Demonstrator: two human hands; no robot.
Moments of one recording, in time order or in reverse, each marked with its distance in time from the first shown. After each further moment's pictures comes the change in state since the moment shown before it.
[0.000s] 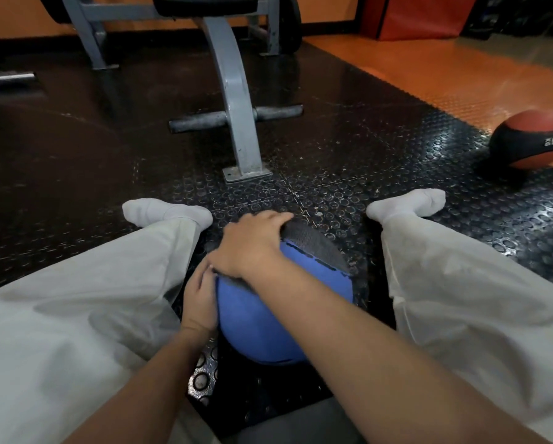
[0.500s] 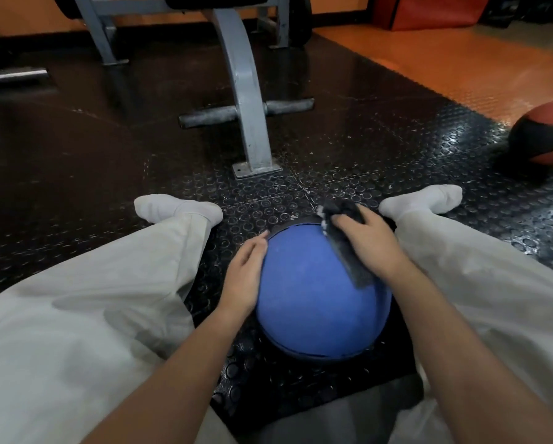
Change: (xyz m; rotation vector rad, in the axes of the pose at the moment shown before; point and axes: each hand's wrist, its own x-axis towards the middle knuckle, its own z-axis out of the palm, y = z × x) left_hand 0.008 0.022 0.039 -0.009 -0.252 -0.038; right_hand -0.023 0.133 0.067 1.292 0.366 0.182
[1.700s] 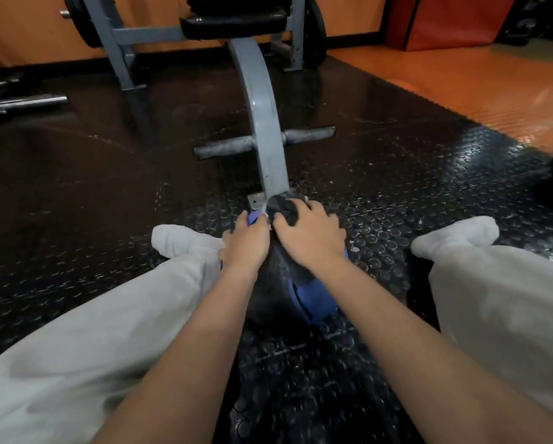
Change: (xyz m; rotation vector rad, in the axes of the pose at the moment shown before) left_hand 0.138 0.064 -0.025 0.331 0.268 -0.292; right_hand 0.108 -0.071 0.102 -0.523 0.006 -0.095
